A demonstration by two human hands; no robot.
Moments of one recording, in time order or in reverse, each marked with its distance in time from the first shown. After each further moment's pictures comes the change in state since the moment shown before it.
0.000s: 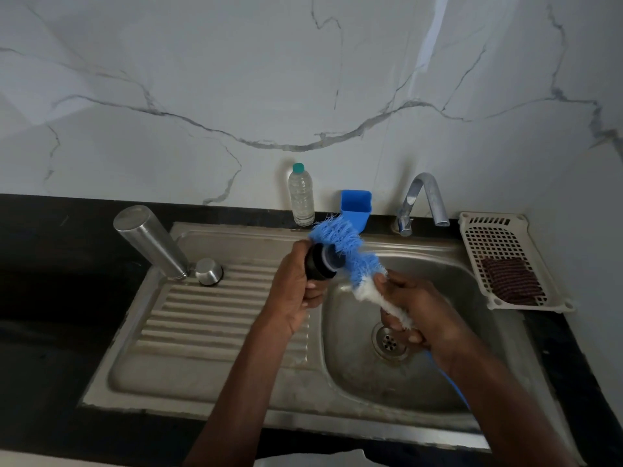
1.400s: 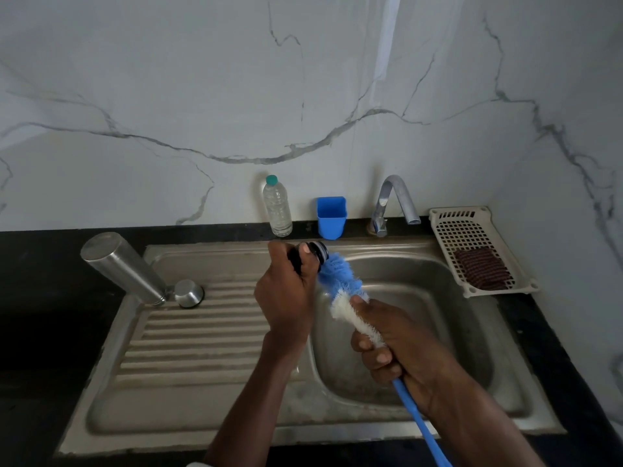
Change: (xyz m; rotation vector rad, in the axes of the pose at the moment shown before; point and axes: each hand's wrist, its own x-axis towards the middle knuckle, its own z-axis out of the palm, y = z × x) left_hand 0.019 -0.024 0.014 1.020 0.641 0.930; right_hand -0.042 0.010 0.032 0.304 0.025 0.147
